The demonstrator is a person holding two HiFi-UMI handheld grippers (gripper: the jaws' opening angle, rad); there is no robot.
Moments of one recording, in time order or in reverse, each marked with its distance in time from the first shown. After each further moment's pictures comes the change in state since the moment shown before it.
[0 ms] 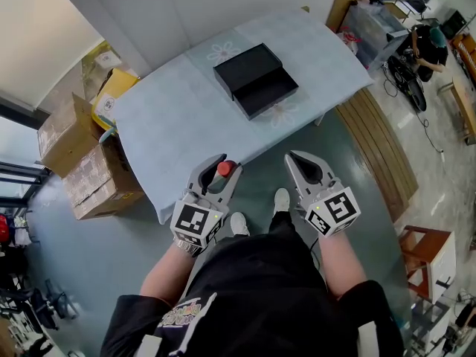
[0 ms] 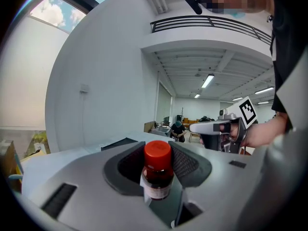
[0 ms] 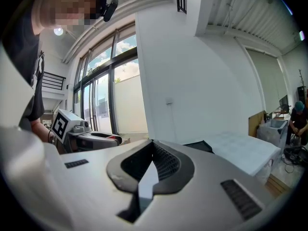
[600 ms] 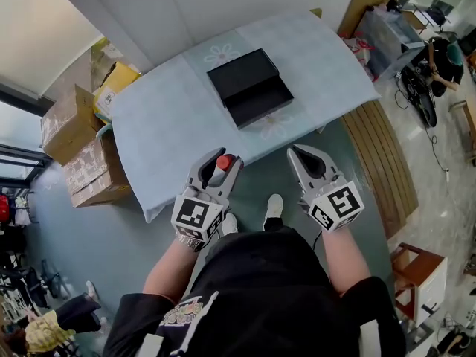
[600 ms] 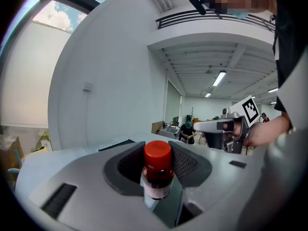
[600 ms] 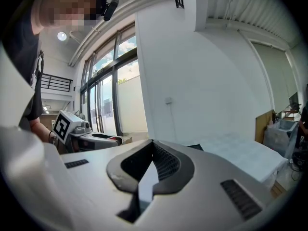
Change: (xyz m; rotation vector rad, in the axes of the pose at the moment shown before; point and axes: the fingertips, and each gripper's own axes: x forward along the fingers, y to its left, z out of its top) left arm 0.091 -0.002 0.009 -0.043 0.007 0.132; right arm 0.010 -0.102 0.015 -0.010 0.015 0.098
